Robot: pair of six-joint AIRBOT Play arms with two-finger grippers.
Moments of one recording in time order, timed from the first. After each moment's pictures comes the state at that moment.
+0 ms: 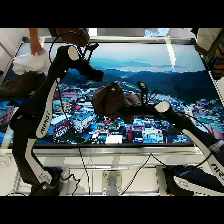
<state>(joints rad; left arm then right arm) -0.33 -1.89 2.04 1.22 -1.32 -1.39 0.41 -1.25 0.77 -0.55 0.61 1.03</state>
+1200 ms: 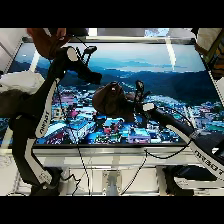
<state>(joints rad) -0.32 -1.89 2.02 1.22 -1.38 -1.42 0.49 -1.44 0.86 -0.30 0.22 0.96</state>
